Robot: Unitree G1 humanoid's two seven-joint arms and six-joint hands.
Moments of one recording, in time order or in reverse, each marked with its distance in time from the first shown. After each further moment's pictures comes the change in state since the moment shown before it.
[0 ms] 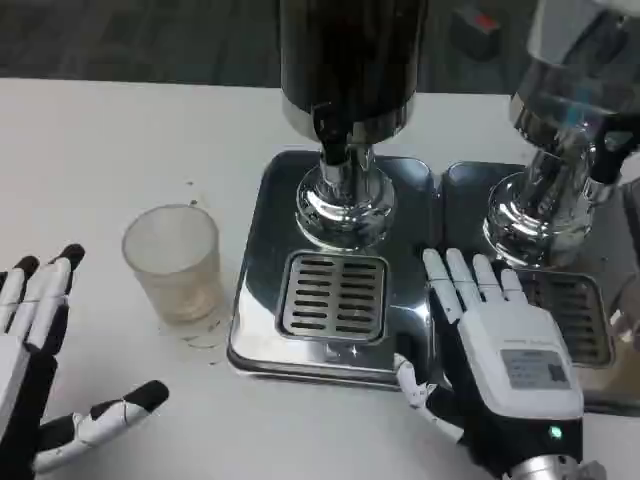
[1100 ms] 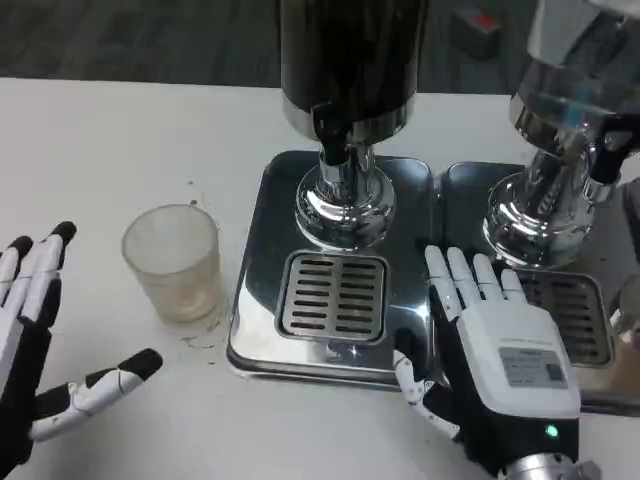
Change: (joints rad) left arm -0.079 0.000 0.003 0.038 -0.074 0.009 -0.061; right arm -0.003 0.024 0.010 0.000 -0.002 0.030 0.000
